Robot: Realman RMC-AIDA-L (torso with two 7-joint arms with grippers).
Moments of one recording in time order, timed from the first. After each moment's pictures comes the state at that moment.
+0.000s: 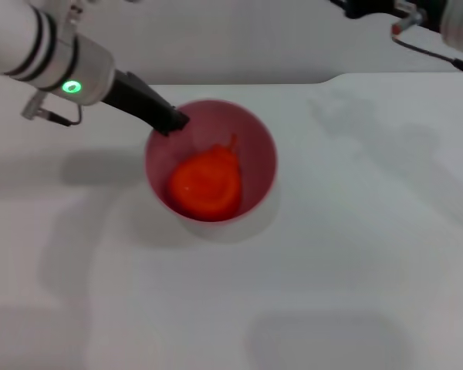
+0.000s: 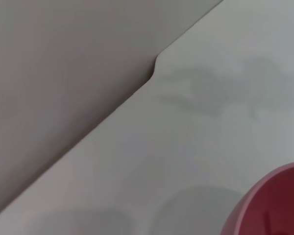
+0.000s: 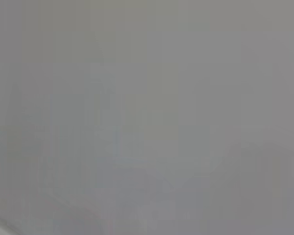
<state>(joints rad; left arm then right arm) -0.80 -2.06 1.17 1.09 2.50 1.32 -2.30 0.31 2.09 -1.56 -1.59 -2.18 -0.57 2.38</state>
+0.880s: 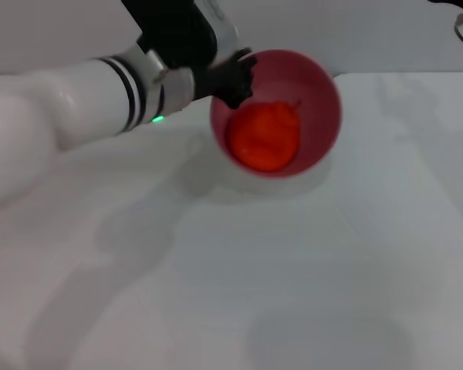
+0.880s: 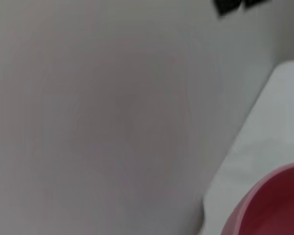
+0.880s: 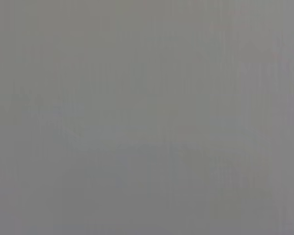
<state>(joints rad) -0.50 -2.06 1.84 1.30 2.47 0.46 -2.30 0.23 2.08 -1.62 -1.40 -2.04 -0.09 2.38</state>
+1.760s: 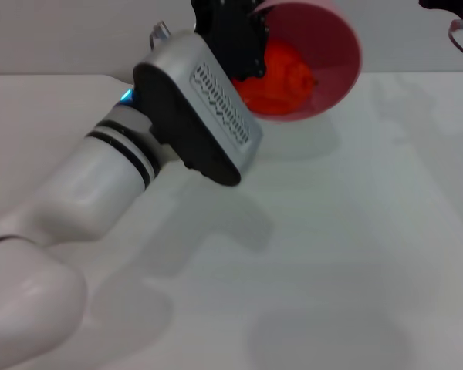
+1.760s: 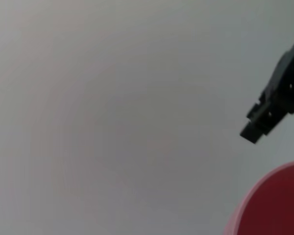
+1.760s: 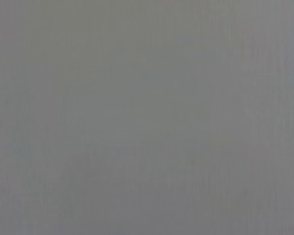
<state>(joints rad) -0.33 -2.07 2.17 1.22 2.49 -0.38 -1.94 0.23 2.08 -1.63 -1.39 -2.04 -0.09 2.38</state>
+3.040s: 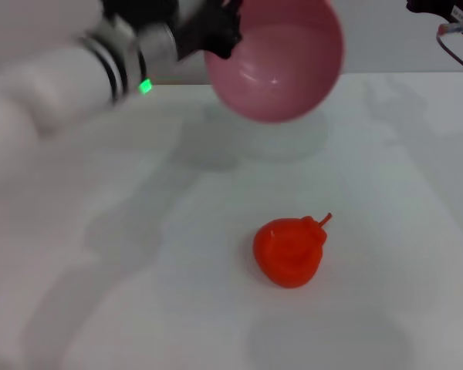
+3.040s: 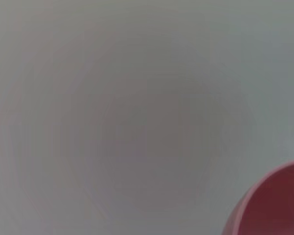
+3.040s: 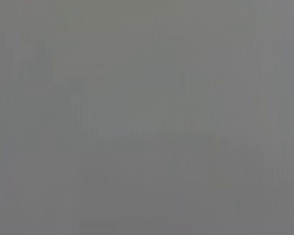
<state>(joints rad) -0.44 -2.06 1.89 1.29 2.40 0.13 -2.34 0.24 2.08 -1.66 -1.39 -2.04 -0.09 2.38</state>
